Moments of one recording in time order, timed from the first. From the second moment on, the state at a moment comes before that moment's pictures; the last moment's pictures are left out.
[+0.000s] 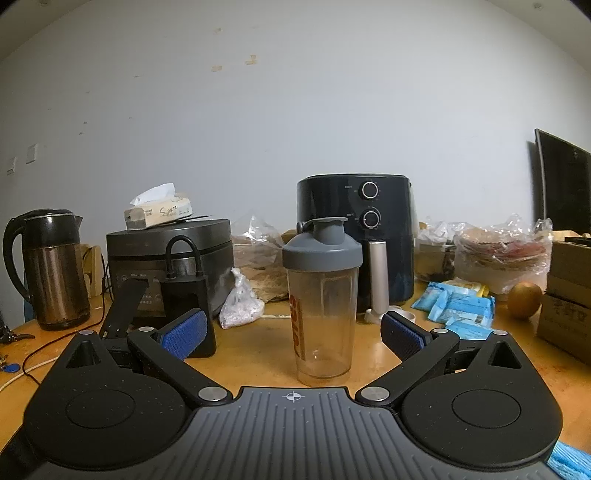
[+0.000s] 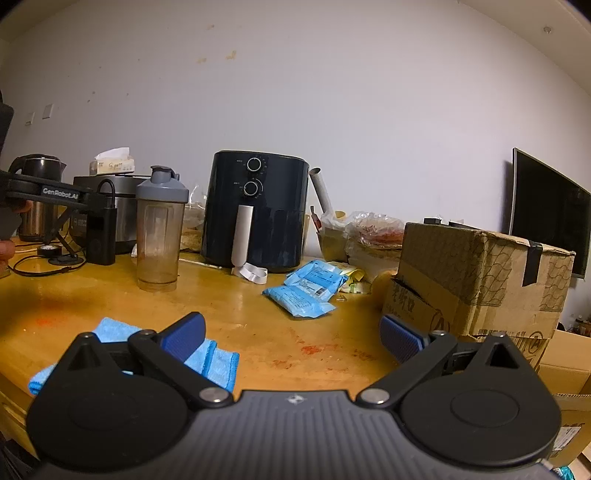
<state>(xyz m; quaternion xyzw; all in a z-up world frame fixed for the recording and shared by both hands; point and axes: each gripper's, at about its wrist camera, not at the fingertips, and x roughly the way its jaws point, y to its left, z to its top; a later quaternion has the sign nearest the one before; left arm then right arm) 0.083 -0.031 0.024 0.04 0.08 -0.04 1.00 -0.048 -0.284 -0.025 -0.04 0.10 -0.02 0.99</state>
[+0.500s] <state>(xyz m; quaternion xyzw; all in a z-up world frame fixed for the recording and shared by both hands) 0.102 -0.034 0.029 0.03 0.09 -0.05 0.99 -0.042 -0.283 -0.025 -0.04 0.10 -0.02 0.99</state>
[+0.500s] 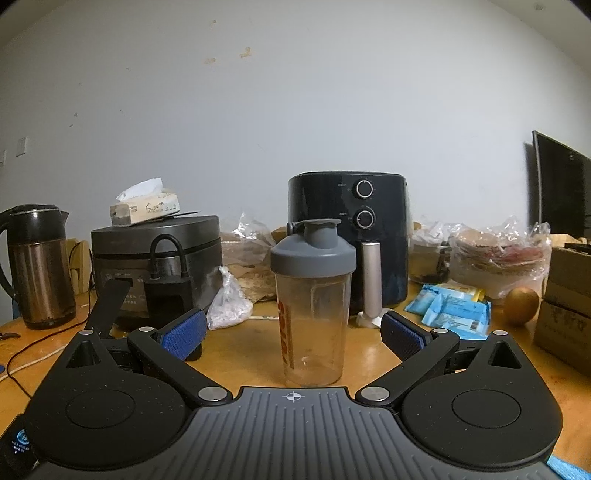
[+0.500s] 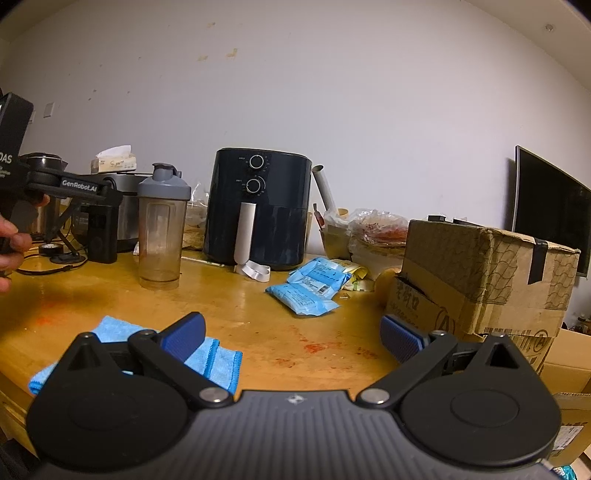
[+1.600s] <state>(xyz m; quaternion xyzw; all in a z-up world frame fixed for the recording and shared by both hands) 0.157 -0.038 0.035 0.03 0.09 -0.05 0.99 -0.028 -0.283 -0.026 -0.03 0.12 -0.02 0.99</state>
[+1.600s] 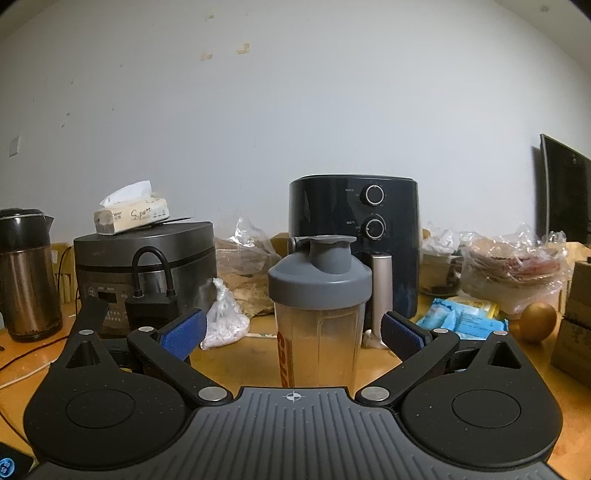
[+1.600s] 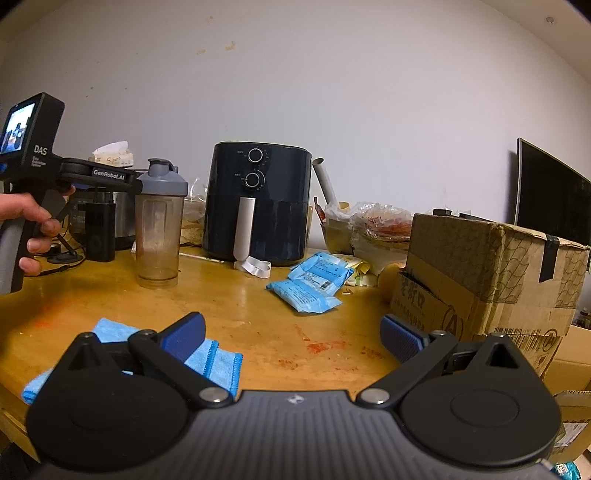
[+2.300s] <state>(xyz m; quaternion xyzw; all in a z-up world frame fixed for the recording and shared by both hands) 0.187 -0.042 0.033 0.03 0.08 -0.06 0.99 -0.026 -0.286 -0.029 -0.03 0.12 -0.02 0.99</state>
